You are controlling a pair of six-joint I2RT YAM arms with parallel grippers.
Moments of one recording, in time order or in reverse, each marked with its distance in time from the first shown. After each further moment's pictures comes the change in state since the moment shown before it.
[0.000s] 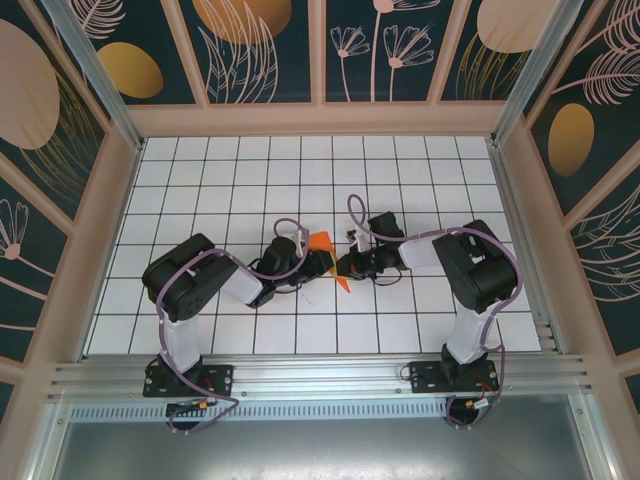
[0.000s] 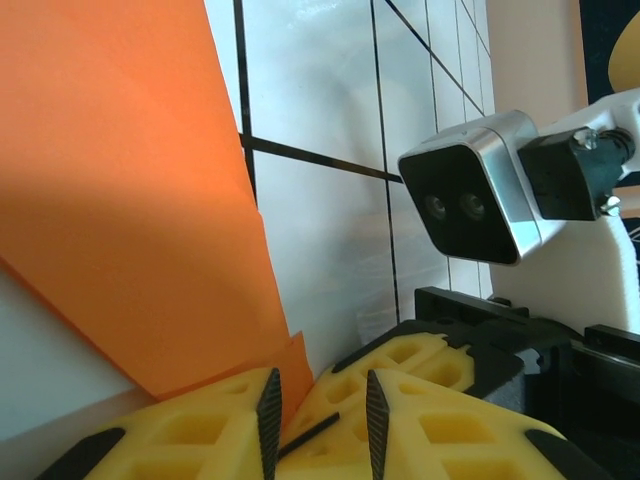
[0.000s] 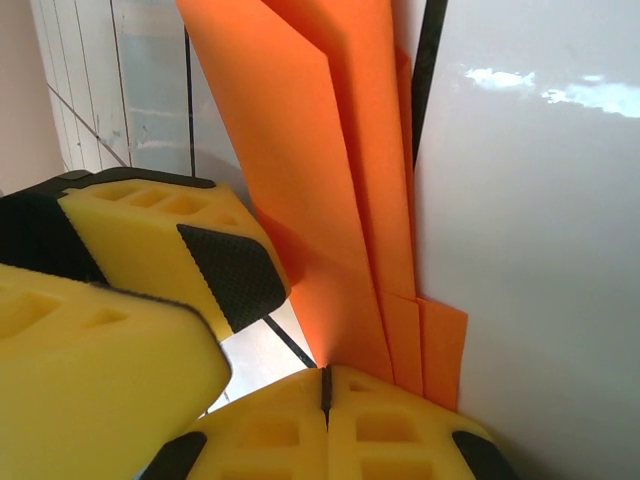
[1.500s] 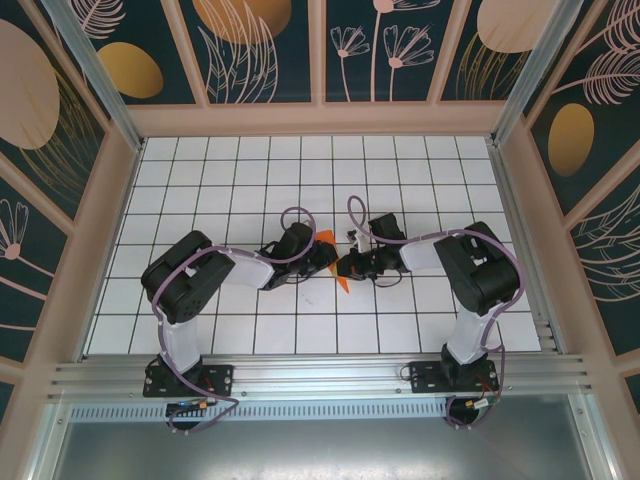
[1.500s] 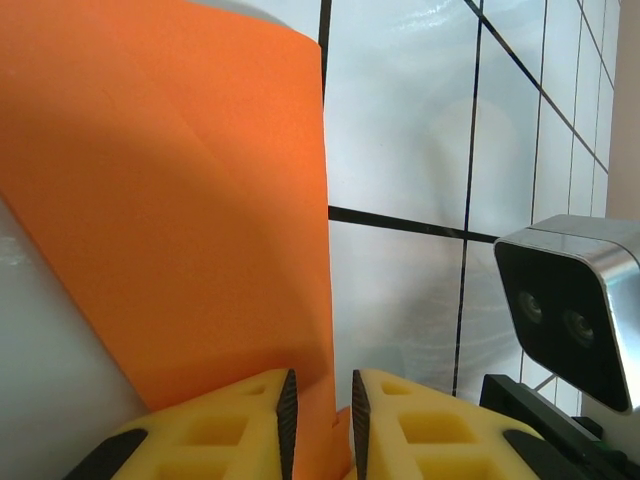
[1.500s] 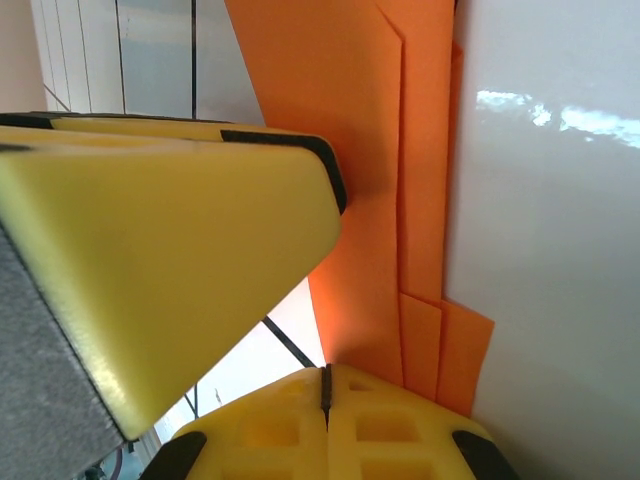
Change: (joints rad) left arm -0.011 -0.016 0.215 -0.443 -0.134 -0.018; right arm 0.002 -0.021 -0.026 0.027 0.027 -0.016
